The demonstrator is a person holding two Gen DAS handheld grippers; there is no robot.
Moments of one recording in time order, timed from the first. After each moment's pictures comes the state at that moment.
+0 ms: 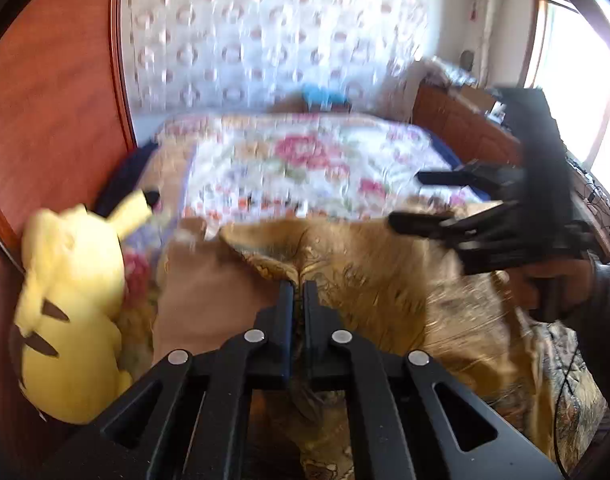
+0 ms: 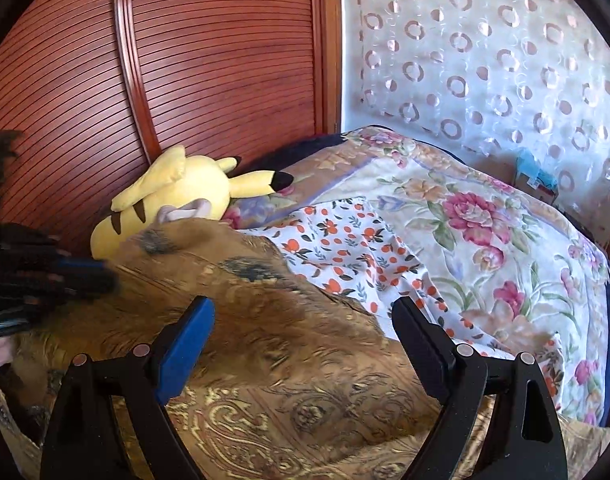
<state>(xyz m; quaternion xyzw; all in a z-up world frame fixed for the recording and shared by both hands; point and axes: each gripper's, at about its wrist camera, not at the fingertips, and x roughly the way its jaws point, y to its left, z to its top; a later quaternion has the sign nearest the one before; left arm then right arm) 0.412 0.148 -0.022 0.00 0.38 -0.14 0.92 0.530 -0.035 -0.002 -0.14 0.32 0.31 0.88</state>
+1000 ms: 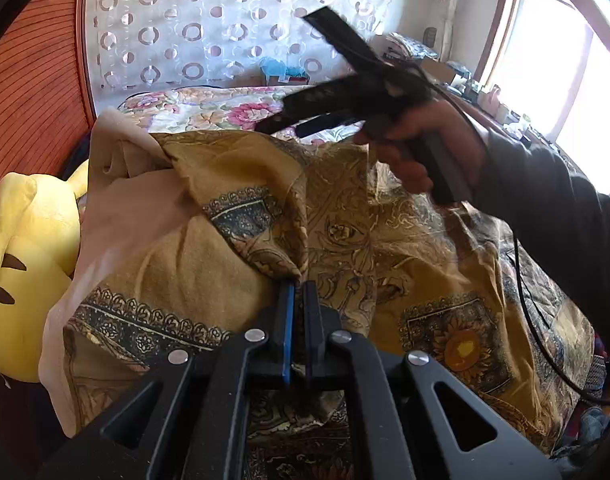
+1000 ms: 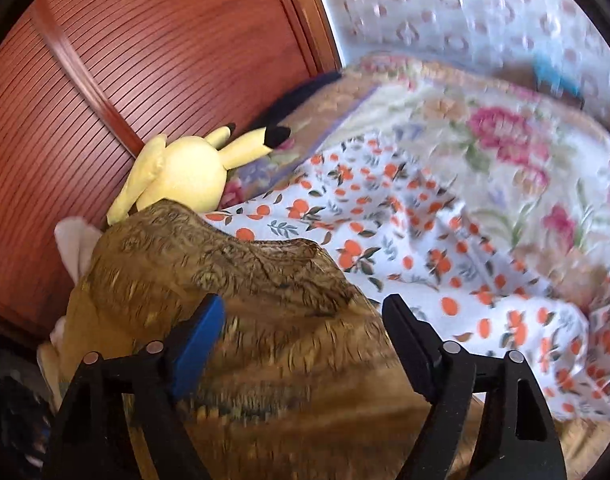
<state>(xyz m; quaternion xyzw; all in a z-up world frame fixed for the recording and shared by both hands) 0.348 0.118 -0.060 -0.01 0.42 -0.21 0.88 0.637 -0.009 -0.039 -0.02 0.48 0.33 0.81</state>
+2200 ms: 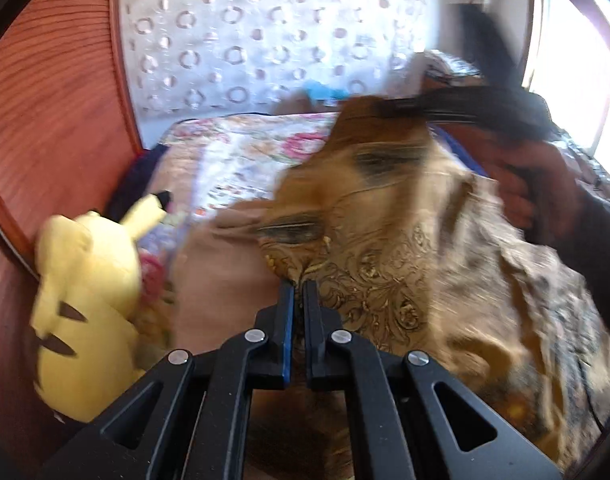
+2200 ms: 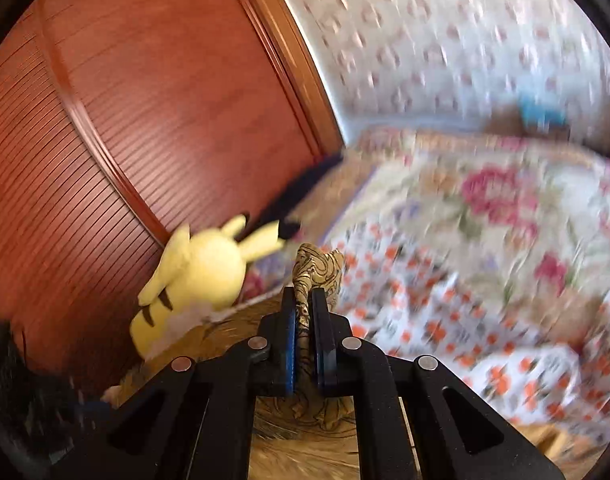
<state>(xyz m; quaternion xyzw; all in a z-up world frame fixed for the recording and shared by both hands) 0.417 0.159 -0.023 0.03 0.39 -0.12 0.91 0.603 -0.041 0.029 0.01 0.31 0.32 0.89</state>
